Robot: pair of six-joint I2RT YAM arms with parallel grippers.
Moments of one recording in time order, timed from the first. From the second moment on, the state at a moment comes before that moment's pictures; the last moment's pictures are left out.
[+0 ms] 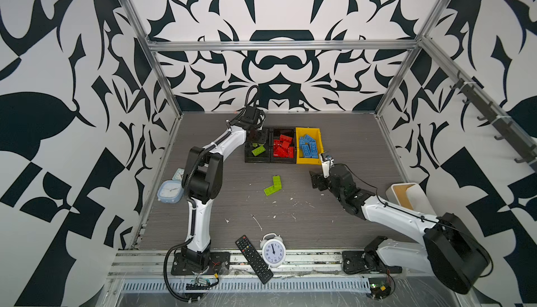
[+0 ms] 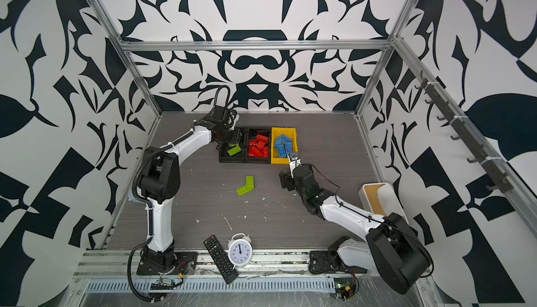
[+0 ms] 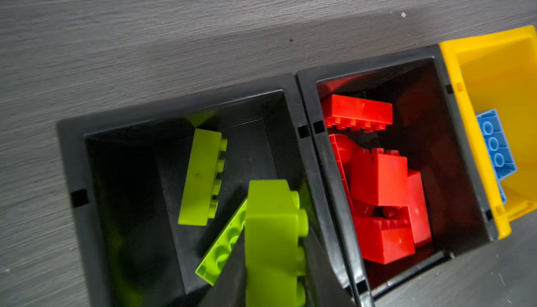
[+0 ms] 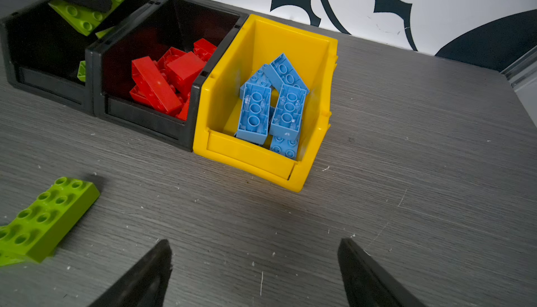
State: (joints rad) left arm -0.40 2.10 1.72 -0.54 0.17 -0.16; right arm 0.57 1.21 0.48 0.20 0.26 0.11
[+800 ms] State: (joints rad) left arm -0.41 1.80 1.49 -0.55 0.18 -0.25; right arm 0.57 1.21 0.48 0.20 0.26 0.11
